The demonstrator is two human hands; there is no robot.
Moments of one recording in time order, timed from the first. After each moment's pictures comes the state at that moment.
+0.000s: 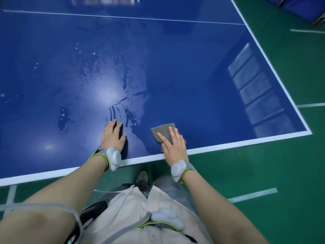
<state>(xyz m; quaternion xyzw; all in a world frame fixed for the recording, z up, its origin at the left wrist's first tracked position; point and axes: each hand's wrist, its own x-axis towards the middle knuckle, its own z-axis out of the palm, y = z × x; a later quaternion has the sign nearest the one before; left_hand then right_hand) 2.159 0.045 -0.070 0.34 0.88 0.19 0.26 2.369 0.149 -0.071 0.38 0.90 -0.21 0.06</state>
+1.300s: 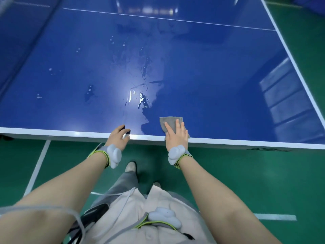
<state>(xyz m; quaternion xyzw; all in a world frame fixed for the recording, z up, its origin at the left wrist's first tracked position) 2.231 -0.028 -0.049 0.24 0.89 0.25 0.30 2.380 0.129 -0.065 0.40 0.89 -0.17 0.11</state>
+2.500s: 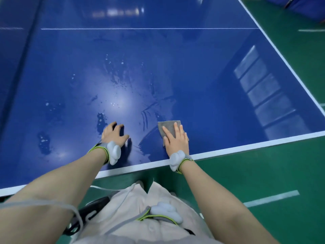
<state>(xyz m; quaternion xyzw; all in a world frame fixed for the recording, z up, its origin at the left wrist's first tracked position) 2.057 -0.012 -0.050 0.29 0.90 0.15 0.28 2.262 0.099 -0.065 0.46 0.87 -0.18 0.07</state>
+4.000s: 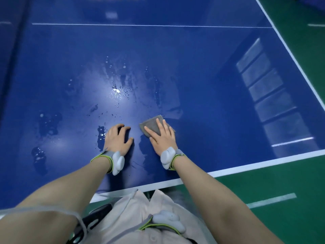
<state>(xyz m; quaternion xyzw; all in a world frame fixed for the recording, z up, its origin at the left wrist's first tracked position) 2.026 0.021 -0.055 0.39 0.88 0.15 0.23 2.171 0.134 -0.058 0.35 0.91 -0.20 0.11</state>
